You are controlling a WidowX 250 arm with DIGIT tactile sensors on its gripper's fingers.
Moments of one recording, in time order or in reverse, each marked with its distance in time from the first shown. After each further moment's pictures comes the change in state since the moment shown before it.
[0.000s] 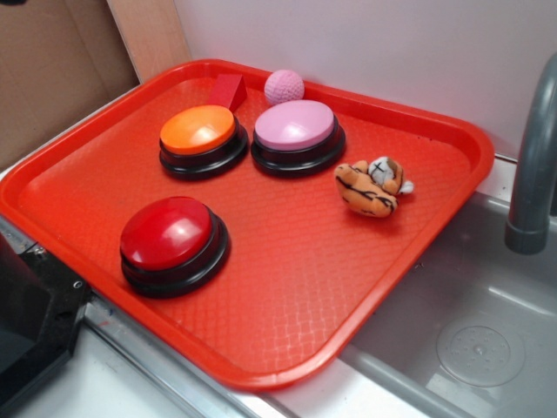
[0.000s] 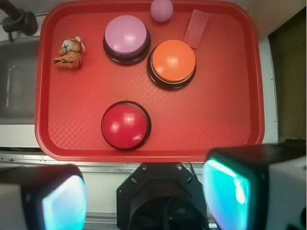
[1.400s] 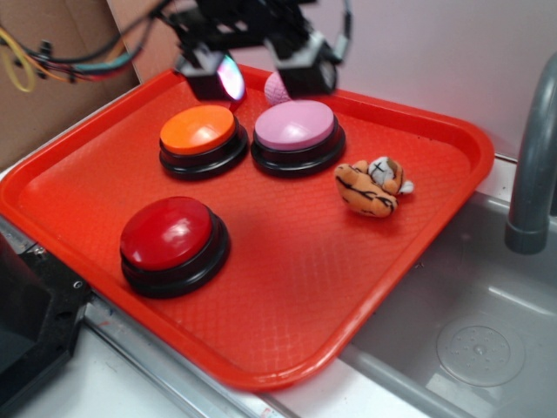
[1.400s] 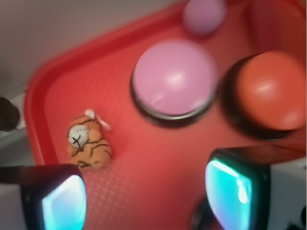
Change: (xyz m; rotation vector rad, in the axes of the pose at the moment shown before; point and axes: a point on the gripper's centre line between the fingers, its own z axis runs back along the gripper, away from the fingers) arm 0.122 -0.078 -0.145 -0.093 -0.081 0.378
